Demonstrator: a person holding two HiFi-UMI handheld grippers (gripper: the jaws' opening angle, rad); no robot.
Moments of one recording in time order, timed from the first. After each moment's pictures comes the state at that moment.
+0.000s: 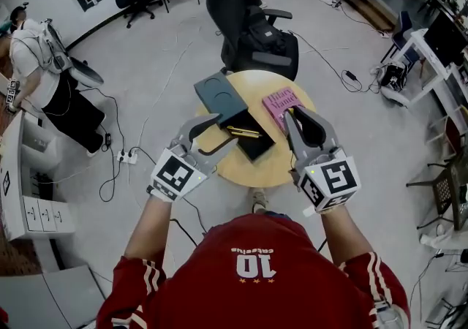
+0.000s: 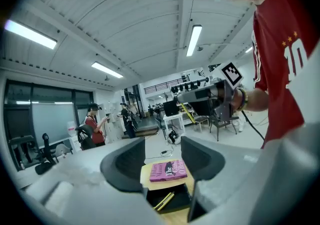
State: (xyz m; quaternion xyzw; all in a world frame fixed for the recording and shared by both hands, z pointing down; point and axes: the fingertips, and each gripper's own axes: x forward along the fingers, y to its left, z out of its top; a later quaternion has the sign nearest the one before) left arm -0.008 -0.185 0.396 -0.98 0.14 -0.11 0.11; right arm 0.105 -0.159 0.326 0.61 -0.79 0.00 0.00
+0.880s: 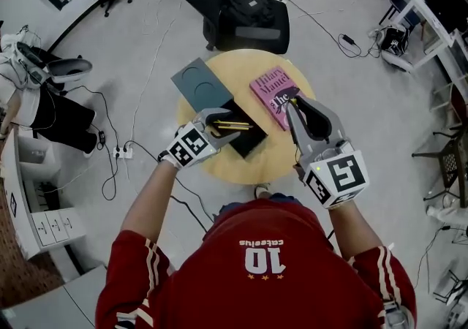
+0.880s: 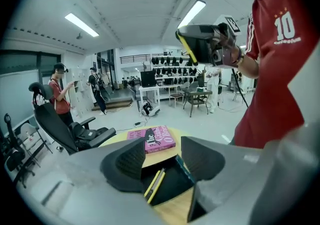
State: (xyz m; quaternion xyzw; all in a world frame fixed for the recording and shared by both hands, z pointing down) left arm 0.086 -0.259 0.596 -0.96 -0.02 -0.28 0.04; right arm 0.183 -0.210 0.379 0.63 -0.78 0.05 0.02
